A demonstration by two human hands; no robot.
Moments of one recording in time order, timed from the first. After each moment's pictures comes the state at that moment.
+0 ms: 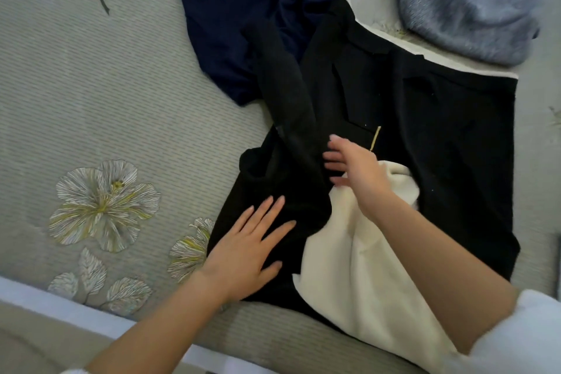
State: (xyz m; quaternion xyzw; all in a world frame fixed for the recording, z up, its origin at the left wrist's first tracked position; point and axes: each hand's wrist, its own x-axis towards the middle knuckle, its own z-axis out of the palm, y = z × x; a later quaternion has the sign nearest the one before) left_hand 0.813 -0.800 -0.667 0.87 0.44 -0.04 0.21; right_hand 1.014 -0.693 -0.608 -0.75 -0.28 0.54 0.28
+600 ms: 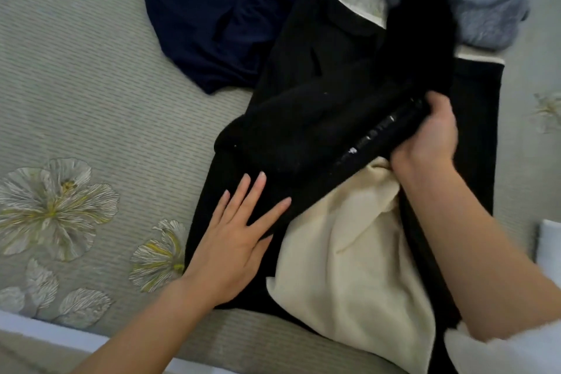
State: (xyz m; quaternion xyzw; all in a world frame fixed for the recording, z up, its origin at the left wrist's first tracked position) left_hand 0.843 -0.790 -0.657 0.82 0.50 0.05 0.29; right_hand 1.099 -0.650 -0.591 -0.63 -0.04 0.44 0.64
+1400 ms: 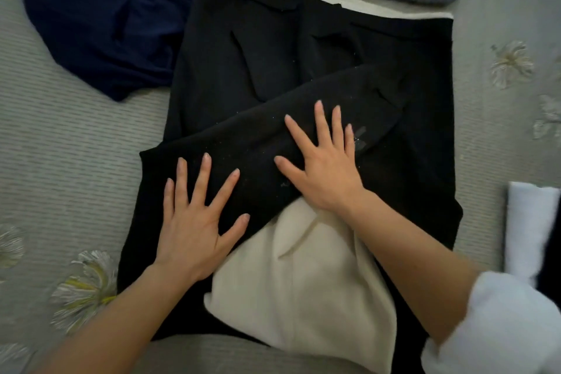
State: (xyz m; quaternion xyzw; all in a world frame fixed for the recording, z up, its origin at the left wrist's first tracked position) left_hand 0.901 -0.757 -0.678 0.78 0.58 -0.05 0.21; right_hand 1.131 -0.712 -0.659 -0.71 -0.68 0.19 -0.01
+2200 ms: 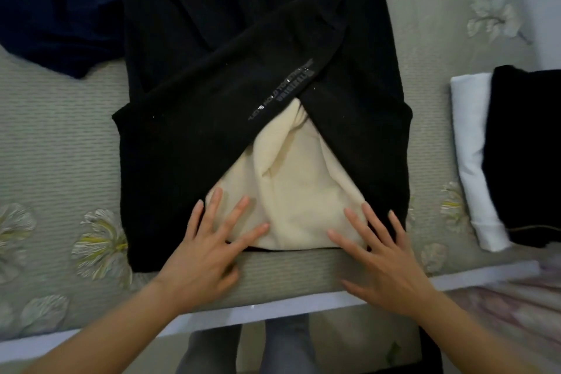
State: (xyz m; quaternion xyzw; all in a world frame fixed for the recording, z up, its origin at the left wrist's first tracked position) left_hand 0.870 -0.859 -0.649 0.95 0.23 -0.13 0.18; right_hand 1.160 -1.018 -0.624 -0.65 -0.74 0.16 -0.06
